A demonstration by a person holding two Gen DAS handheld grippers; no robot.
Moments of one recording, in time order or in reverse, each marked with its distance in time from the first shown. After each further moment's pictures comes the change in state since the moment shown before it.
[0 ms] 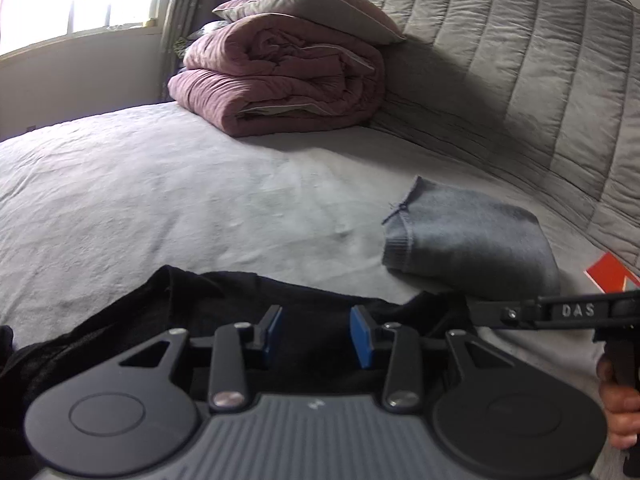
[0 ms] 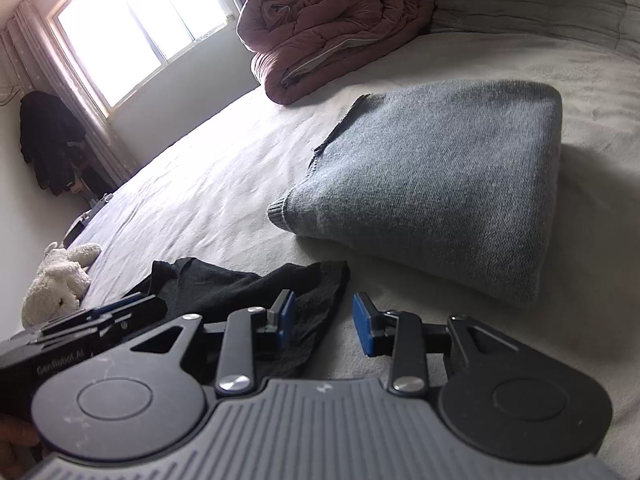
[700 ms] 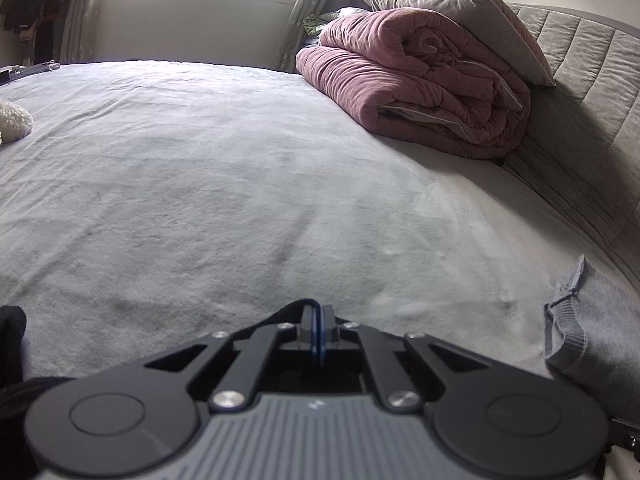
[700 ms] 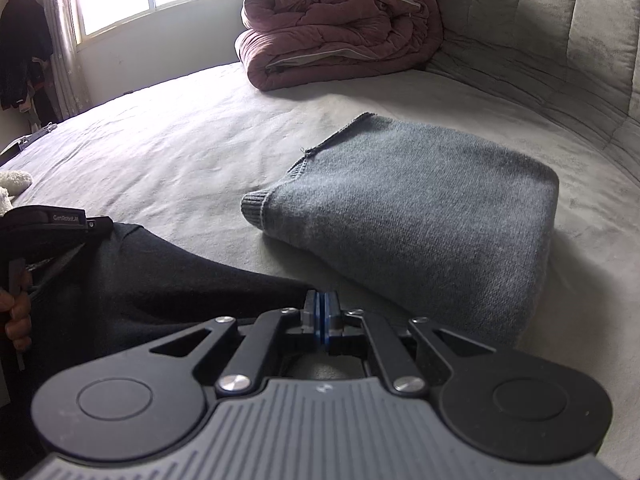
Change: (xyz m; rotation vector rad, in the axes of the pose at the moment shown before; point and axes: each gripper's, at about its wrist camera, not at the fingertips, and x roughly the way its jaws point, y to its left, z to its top) left arm 0.074 0.100 0.013 -0.334 -0.022 0.267; right arm 0.024 0.039 -0.001 -0.281 -0.006 -0.278
